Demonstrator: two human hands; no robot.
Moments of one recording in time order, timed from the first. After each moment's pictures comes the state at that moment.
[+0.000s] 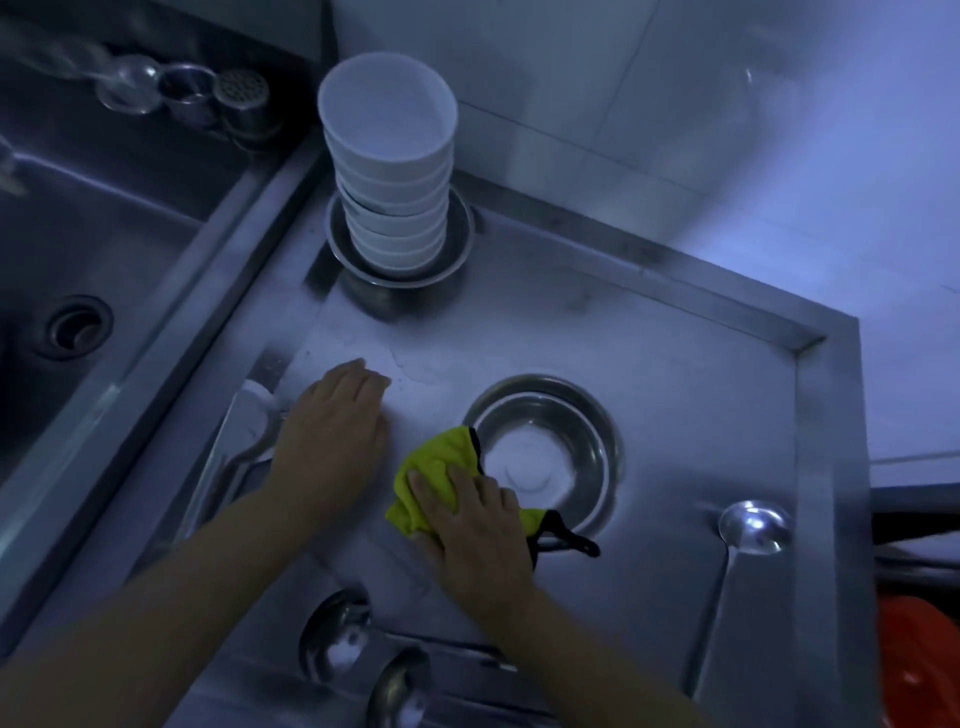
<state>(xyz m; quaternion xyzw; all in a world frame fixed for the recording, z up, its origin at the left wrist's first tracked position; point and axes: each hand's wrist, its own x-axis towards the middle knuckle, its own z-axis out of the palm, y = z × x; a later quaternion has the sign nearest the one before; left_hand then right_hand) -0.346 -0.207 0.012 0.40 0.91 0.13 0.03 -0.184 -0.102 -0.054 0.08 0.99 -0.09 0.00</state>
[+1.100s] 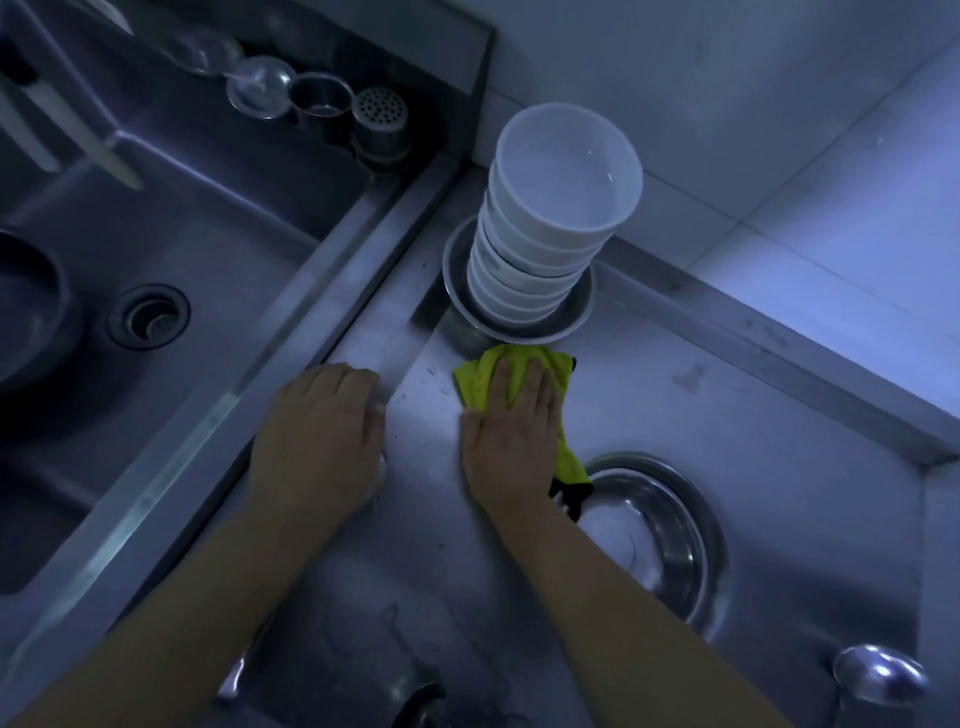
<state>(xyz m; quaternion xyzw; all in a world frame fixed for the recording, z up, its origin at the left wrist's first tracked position) -0.434 -0.272 0.021 0.24 0.95 0.19 0.04 -0.376 -0.102 -0.064 0.24 0.97 -0.09 0.02</state>
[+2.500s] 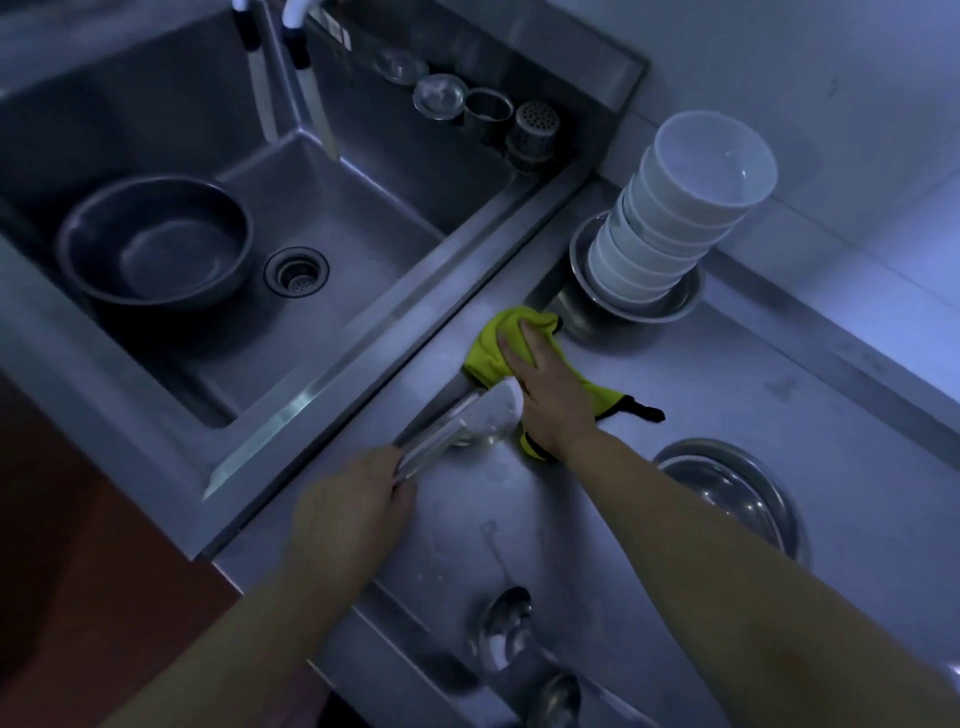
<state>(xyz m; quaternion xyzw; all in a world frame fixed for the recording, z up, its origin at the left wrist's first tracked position) -0.315 -0.387 -0.009 0.08 0.97 0.21 0.08 -0.388 -0.148 -0.057 -0.05 0.97 -0.22 0.05</state>
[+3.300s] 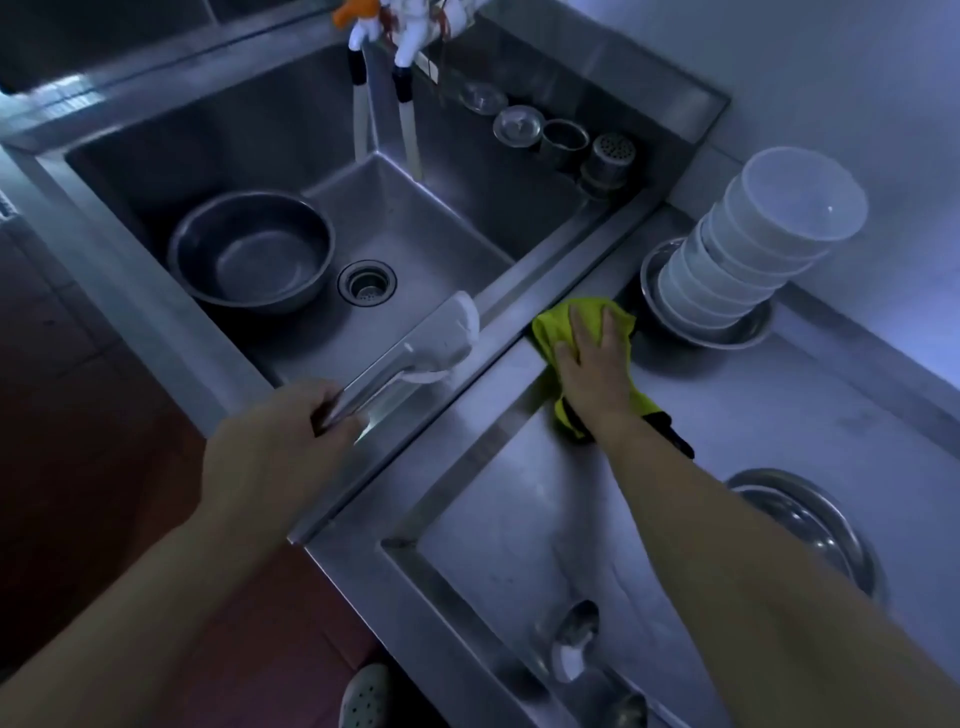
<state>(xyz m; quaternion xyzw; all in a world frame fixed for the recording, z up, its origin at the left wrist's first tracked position) -0.354 -0.493 0.051 -0.03 0.97 0.24 0.00 -0.431 -0.185 -0.054 0.14 0.94 -0.31 0.00</state>
